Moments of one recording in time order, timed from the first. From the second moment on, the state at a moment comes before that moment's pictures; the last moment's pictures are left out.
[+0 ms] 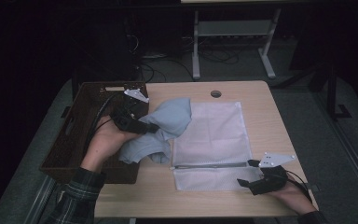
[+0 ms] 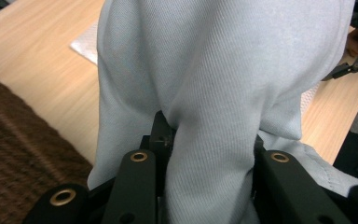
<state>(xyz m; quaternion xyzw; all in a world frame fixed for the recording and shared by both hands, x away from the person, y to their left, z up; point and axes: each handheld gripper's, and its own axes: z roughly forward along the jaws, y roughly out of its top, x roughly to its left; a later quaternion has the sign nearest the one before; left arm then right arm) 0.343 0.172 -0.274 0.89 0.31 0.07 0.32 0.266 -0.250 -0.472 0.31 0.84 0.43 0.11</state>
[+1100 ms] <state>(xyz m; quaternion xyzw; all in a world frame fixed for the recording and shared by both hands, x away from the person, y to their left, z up) 0.318 0.146 -0.351 0.90 0.29 0.03 0.32 0.310 -0.206 -0.444 0.20 0.85 0.48 0.07</state>
